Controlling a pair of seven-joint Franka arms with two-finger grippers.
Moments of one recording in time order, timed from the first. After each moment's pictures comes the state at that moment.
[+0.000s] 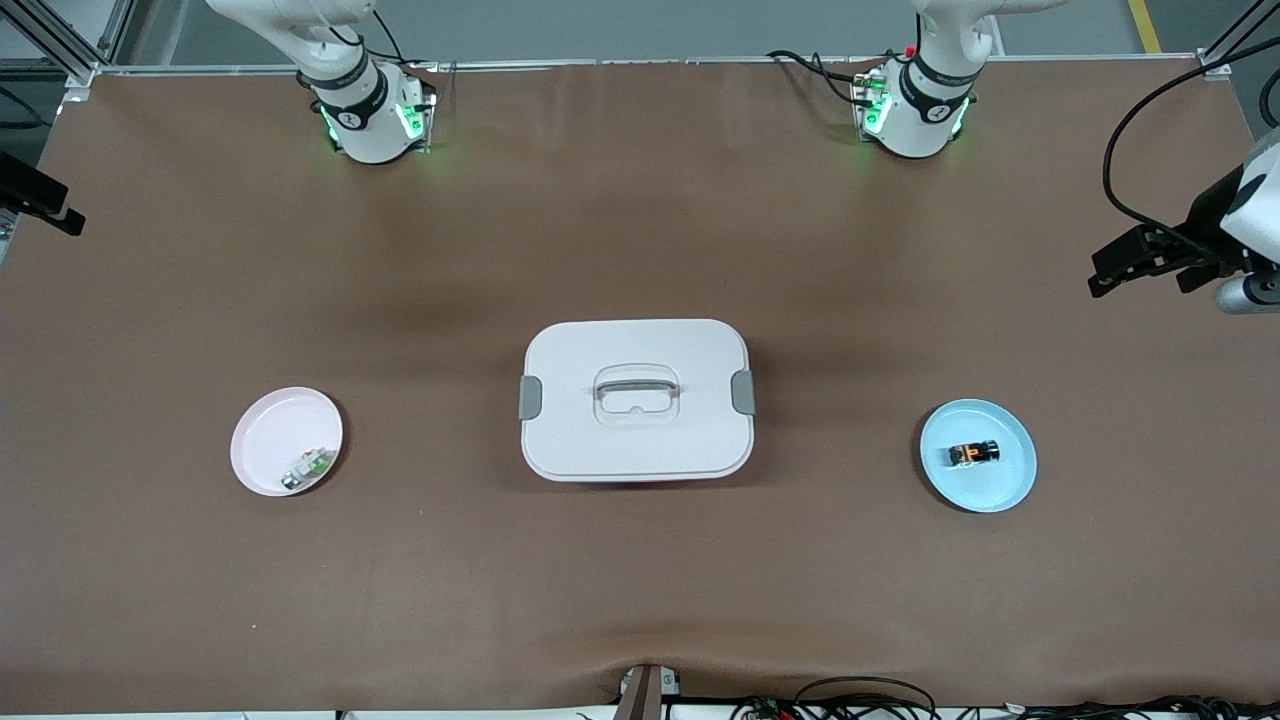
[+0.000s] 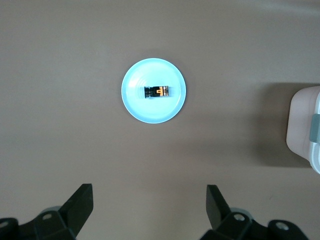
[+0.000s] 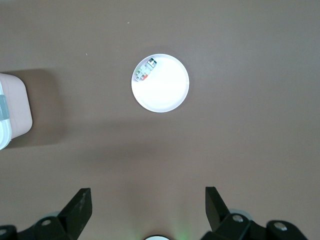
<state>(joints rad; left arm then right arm) 0.05 0.01 -0.08 -1.60 -0.01 1.64 -0.08 -0.07 -0.02 -0.05 -1.44 0.02 1.39 -0.05</state>
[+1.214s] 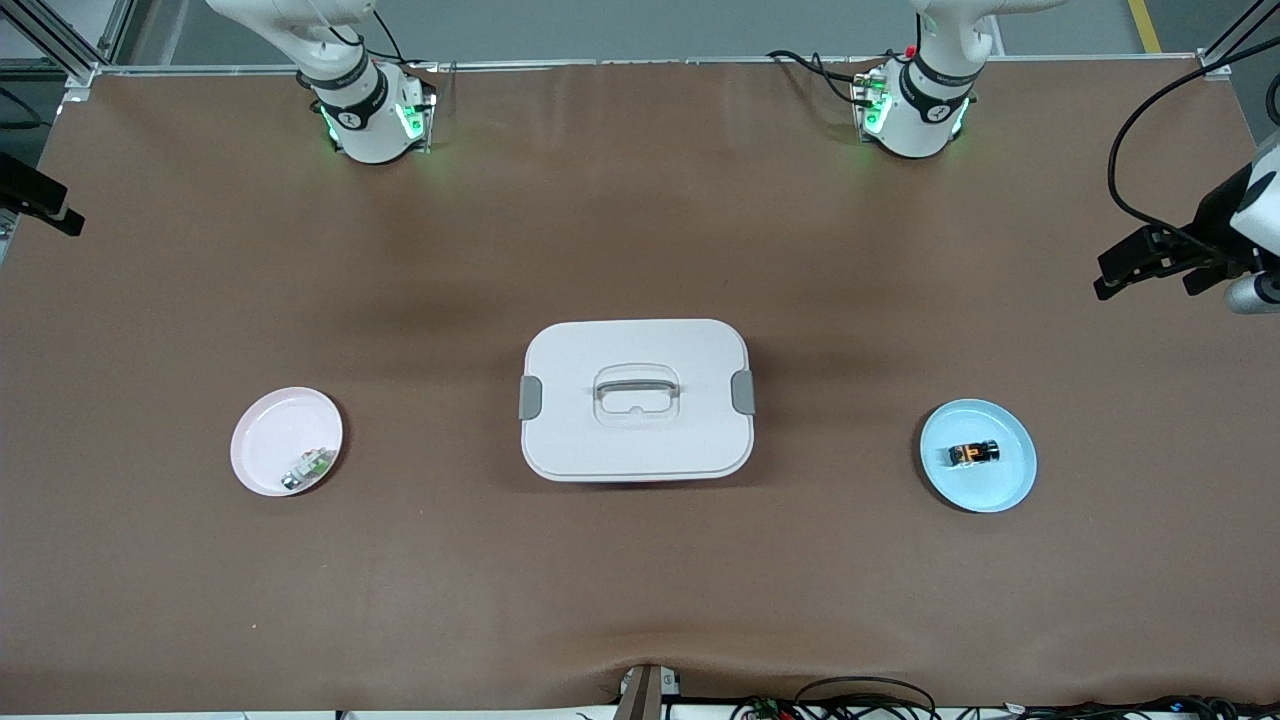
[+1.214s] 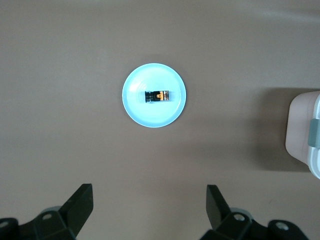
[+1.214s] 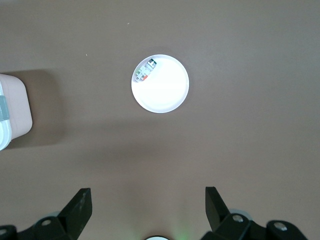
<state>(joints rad) 0.05 0.02 -0.08 -1.59 -0.01 1.65 -0.08 -0.07 -0.02 -0.05 -1.44 0.02 1.40 -0.05</state>
